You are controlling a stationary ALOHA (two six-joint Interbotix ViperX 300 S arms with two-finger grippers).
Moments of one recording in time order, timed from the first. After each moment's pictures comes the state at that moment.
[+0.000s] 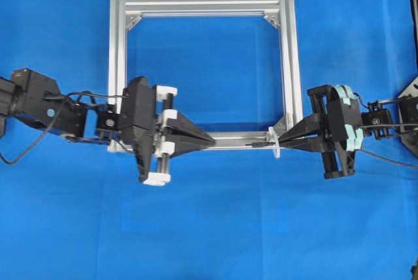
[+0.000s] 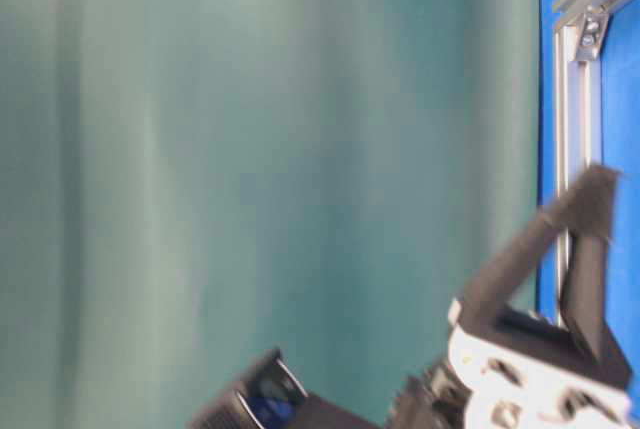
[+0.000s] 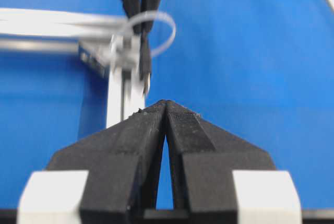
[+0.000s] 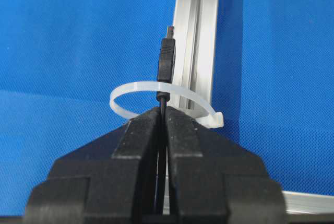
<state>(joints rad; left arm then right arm) -0.15 0.17 0.77 -0.09 -0.75 -0.09 0.15 -0.15 1.20 -0.01 -0.56 0.19</state>
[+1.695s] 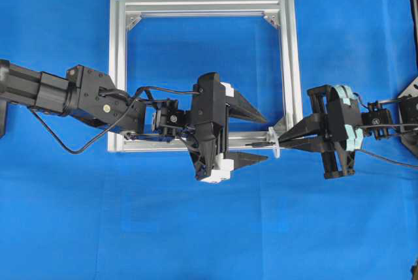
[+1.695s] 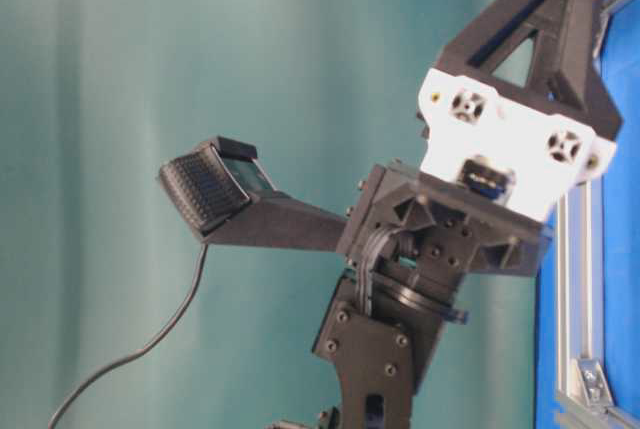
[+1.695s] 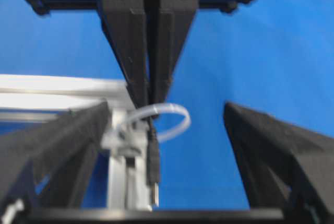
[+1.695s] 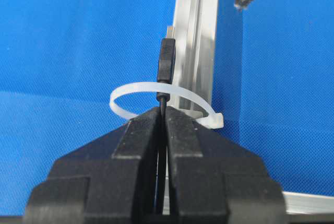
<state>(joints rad) -0.11 0.30 0.43 -0.09 -0.45 -0.06 0.15 -0.15 1.20 -0.01 -0.56 0.19</state>
